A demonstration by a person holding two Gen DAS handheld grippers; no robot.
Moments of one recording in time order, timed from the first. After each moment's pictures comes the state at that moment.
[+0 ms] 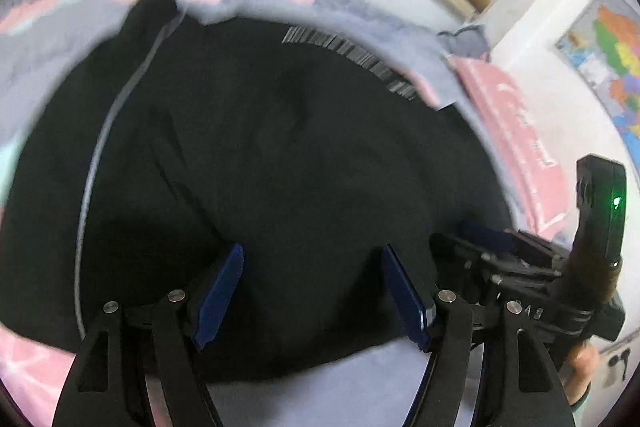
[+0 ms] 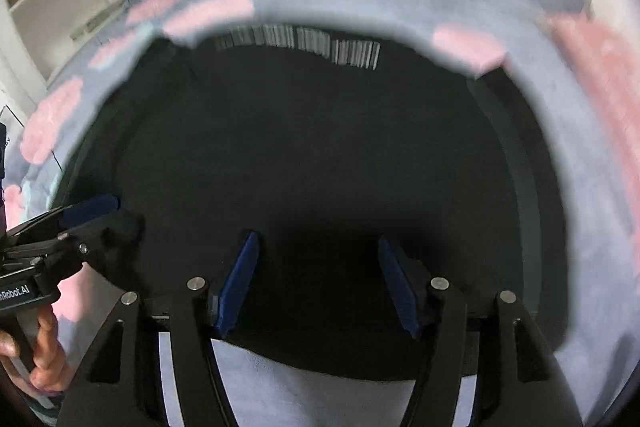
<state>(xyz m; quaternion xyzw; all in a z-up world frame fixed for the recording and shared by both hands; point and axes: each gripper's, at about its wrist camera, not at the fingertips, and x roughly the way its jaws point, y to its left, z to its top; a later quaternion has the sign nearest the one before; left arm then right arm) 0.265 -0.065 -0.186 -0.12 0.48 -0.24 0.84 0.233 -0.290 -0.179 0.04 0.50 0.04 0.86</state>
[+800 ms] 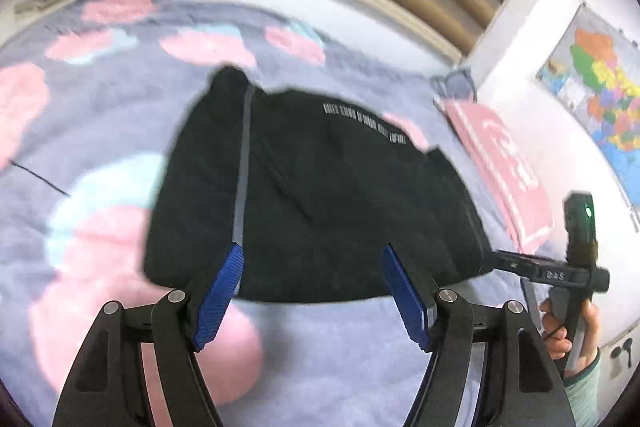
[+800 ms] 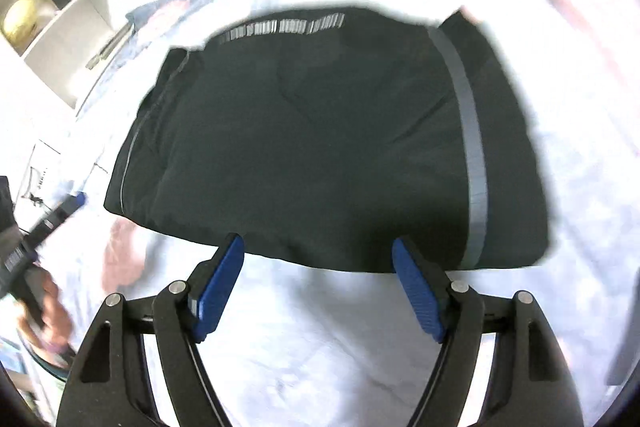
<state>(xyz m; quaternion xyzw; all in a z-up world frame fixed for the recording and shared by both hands) 0.176 0.042 -0.088 -0.13 0.39 -0.22 0.88 0.140 -0.344 -0.092 0.11 0.48 0.04 0.87</state>
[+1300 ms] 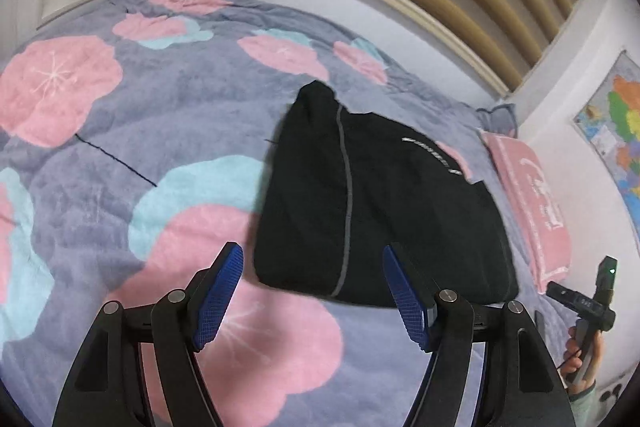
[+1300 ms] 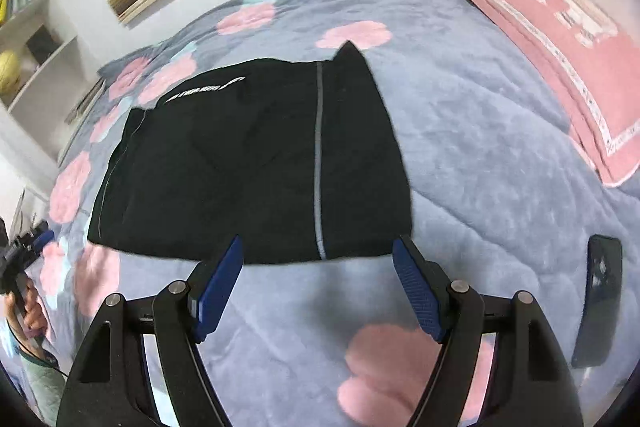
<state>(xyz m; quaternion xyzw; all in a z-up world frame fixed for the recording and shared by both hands) 0.190 0.119 -0.104 -0.17 0.41 -0.15 0.88 0.105 -0.451 -0.096 0.18 0.45 -0.02 0.87</state>
